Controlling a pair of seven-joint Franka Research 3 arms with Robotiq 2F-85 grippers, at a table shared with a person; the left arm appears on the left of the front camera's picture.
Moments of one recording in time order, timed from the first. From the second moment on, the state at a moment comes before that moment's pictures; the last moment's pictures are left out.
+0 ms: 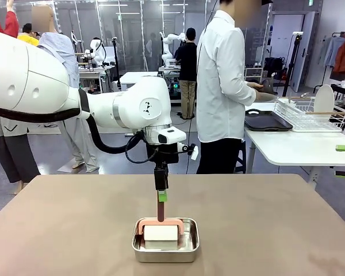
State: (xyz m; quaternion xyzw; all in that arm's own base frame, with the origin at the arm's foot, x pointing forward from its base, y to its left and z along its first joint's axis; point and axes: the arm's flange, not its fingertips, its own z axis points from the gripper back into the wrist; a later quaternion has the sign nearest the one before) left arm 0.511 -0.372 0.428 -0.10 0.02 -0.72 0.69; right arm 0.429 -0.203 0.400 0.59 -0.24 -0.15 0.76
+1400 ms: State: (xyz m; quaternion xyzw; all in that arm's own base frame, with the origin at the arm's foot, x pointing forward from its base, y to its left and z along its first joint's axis) left arm 0.562 -0.260 0.536 -0.21 -0.09 -0.52 0.83; right arm 0.429 -0.203 0.400 0.59 -0.24 -0.15 0.76
